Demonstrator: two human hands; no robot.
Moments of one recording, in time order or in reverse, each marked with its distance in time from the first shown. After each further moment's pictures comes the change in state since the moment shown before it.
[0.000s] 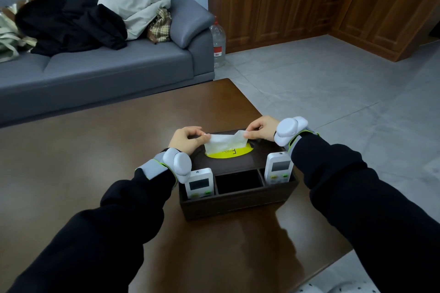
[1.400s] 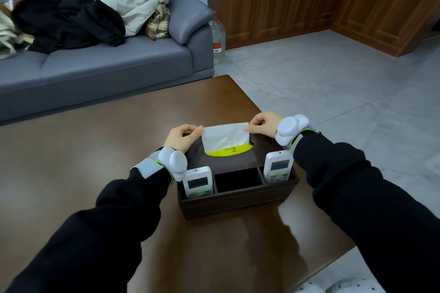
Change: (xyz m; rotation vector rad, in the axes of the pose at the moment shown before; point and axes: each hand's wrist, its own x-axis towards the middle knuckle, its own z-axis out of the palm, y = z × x) left_hand 0.006 -0.008 -0.003 -0.044 0.033 -0.038; right_hand -0.004 -0.004 -0.002 0.001 0.076 0.064
